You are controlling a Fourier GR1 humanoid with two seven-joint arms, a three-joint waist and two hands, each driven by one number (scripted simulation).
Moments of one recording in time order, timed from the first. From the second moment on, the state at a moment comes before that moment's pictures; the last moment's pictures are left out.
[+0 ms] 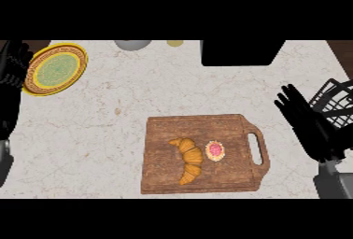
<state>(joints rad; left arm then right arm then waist) -0.26 0.57 -0.05 -1.67 0.10 0.25 0.08 -0.13 -0.34 0.01 -1.45 -0.48 0.12 0.11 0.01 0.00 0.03</state>
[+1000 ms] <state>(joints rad) 0.08 0.25 -0.20 -1.42 0.11 0.30 0.02 0.01 -0.28 0.00 -1.79 -0.08 -0.33 0.02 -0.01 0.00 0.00</state>
